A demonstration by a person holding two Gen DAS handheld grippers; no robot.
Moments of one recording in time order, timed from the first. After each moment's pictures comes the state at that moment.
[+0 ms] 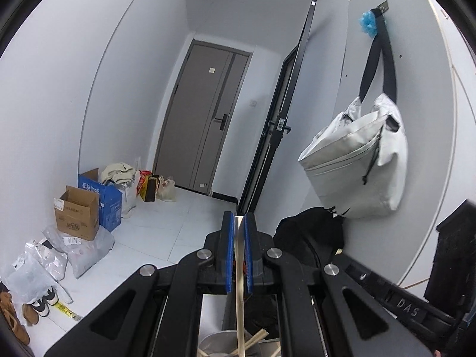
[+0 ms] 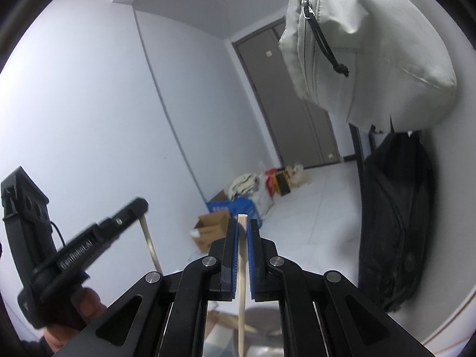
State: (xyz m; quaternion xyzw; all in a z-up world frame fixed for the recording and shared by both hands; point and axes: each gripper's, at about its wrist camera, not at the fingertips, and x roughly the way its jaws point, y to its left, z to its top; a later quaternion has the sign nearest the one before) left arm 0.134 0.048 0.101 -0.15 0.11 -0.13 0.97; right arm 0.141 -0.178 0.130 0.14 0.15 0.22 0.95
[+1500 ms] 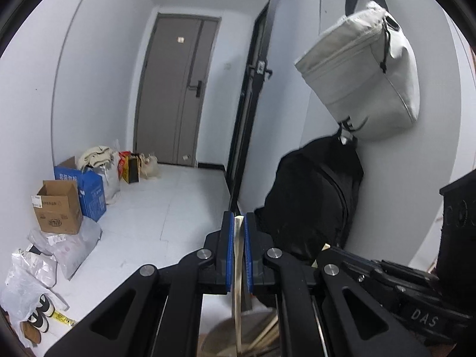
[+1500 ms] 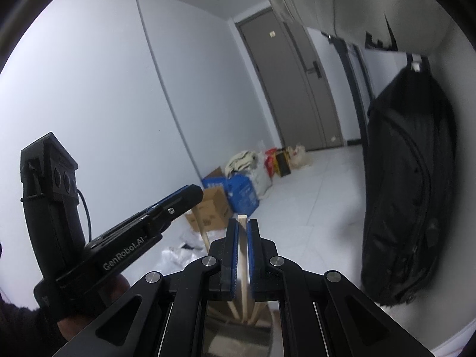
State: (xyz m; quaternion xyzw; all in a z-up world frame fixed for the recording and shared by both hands) left arm 0.184 0.015 0.027 -0.07 0.18 -0.20 0.96; right arm 0.188 -0.164 0.031 0.12 0.20 0.24 0.94
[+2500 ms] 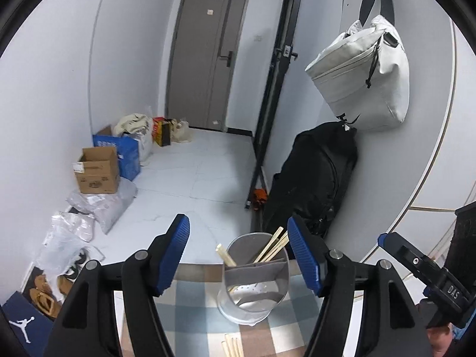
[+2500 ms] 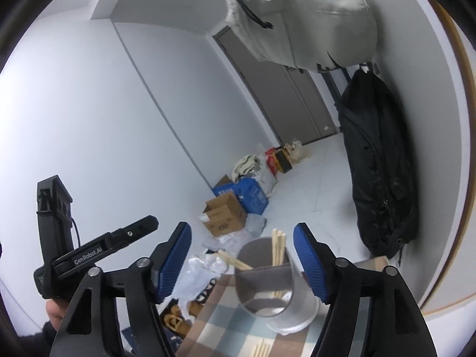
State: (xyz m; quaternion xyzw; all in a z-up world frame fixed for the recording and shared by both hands) left arm 0.092 0.032 0.085 -0.07 0.27 -0.11 0.95; right arm 0.074 -0.213 0.066 0.21 0.20 0.23 0.93
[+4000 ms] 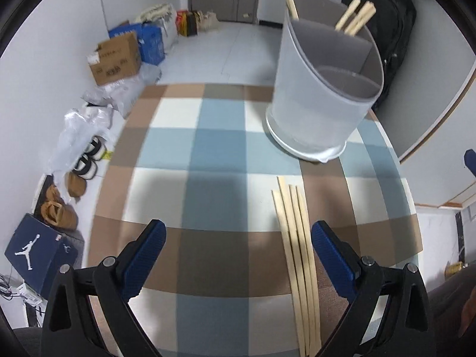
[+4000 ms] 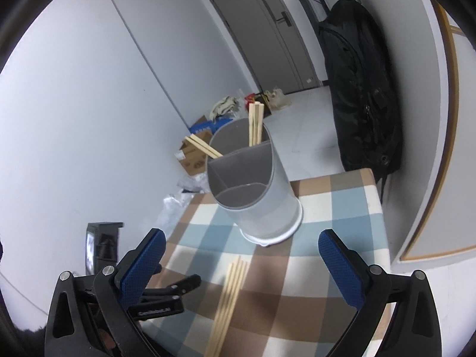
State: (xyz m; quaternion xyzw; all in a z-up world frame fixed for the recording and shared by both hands) left arm 0.069 0.030 -0.125 -0.04 0.51 -0.06 0.86; right arm 0.035 -0.183 -0.040 0.15 0.33 0.20 0.91
